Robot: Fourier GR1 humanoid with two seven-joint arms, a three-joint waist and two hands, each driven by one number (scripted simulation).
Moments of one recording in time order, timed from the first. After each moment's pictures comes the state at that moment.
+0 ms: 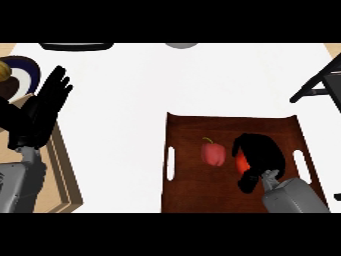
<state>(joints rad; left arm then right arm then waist) -0.28 0.23 0.10 -1.48 0.12 0.00 0.24 -0.23 -0.28 0.42 -1.46 0.85 0.40 0.60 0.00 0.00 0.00</state>
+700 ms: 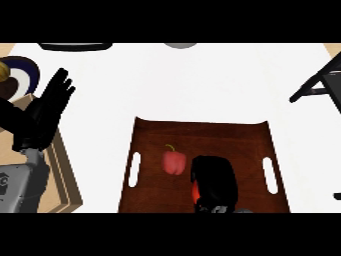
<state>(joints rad) -0.27 0.21 0.10 -1.48 0.10 0.00 0.21 -0.14 -0.05 0.67 -1.57 1.03 0.20 0.83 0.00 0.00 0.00</state>
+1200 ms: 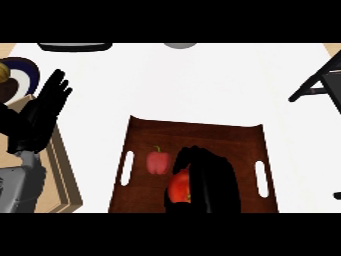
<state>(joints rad) -0.25 0.21 0.11 -1.50 0.10 -0.01 0.23 -0.19 -0.01 0.75 -1.86 1.08 -0.04 0.98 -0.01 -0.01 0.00</state>
